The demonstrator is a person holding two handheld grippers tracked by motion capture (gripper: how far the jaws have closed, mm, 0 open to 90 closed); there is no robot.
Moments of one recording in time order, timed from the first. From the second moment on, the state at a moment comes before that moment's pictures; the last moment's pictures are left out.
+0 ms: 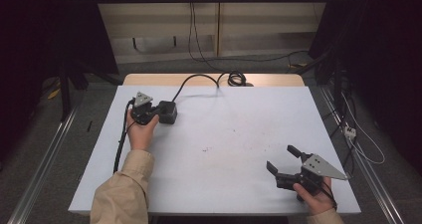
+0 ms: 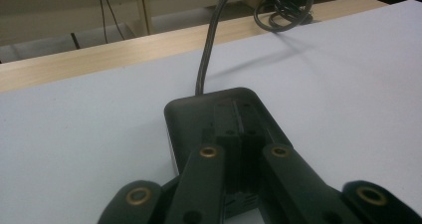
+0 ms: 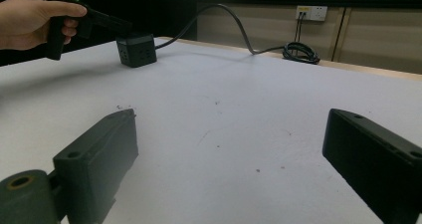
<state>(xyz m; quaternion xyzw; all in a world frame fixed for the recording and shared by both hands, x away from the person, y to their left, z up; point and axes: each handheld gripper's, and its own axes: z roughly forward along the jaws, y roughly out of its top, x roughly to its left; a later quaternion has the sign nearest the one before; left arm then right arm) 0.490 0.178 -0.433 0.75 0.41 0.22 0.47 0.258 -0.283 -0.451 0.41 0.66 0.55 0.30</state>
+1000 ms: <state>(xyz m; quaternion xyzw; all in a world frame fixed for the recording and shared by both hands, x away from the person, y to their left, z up) 0.490 0.176 -0.432 0.74 0.43 0.22 0.46 0.259 -0.284 -0.452 0.41 0.66 0.55 0.30</state>
